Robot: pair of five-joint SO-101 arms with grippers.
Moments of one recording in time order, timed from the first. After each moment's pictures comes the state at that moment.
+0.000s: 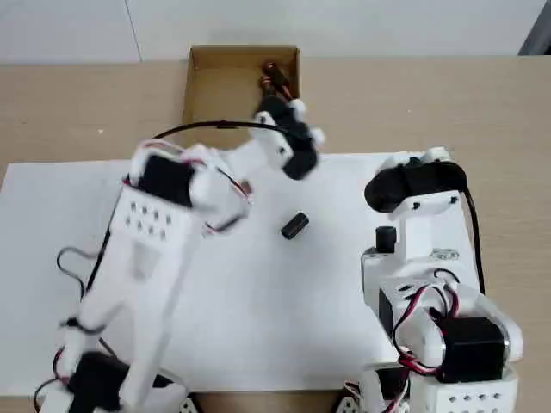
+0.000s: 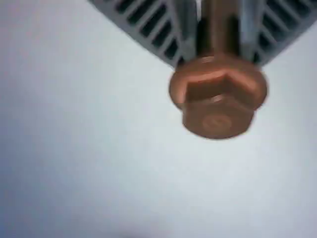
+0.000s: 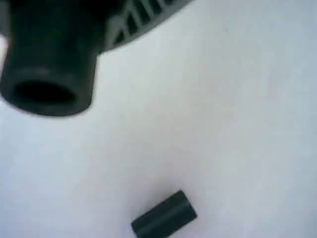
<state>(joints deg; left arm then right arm) 20.9 -16.6 -1.0 94.7 -28.5 -7.2 -63.3 27.2 95.7 0.7</state>
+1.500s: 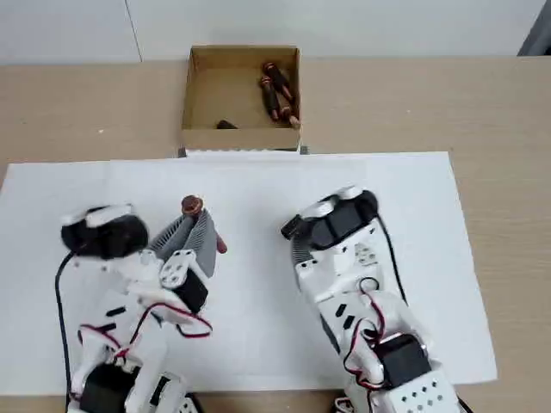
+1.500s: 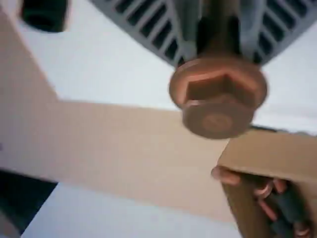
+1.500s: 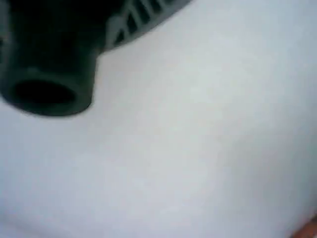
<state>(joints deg) 15.7 -101.9 74.7 51.6 31.8 -28.6 -84.2 74.5 47.0 -3.1</state>
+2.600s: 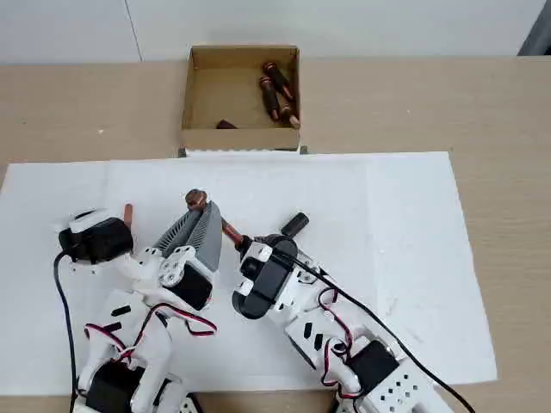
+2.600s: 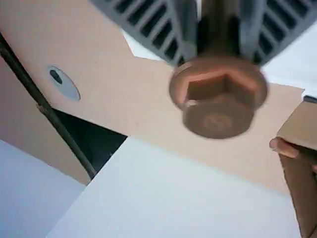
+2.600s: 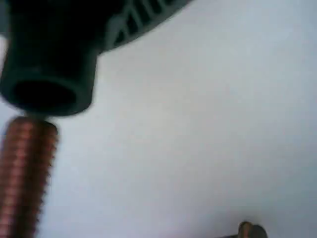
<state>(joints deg) 17.7 -103.3 78.3 43.0 41.6 -42.7 -84.1 88.4 23.7 17.6</state>
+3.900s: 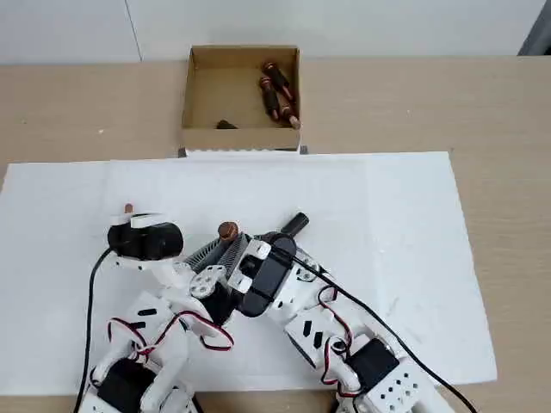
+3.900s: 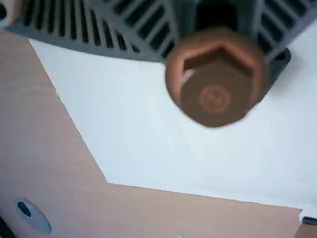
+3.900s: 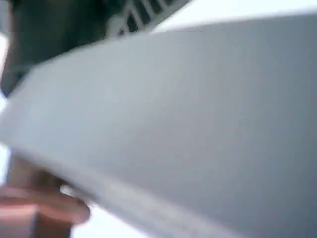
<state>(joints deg) 26.5 -104.0 84.8 50.9 37.3 -42.6 -83.9 86.5 23.9 17.8</state>
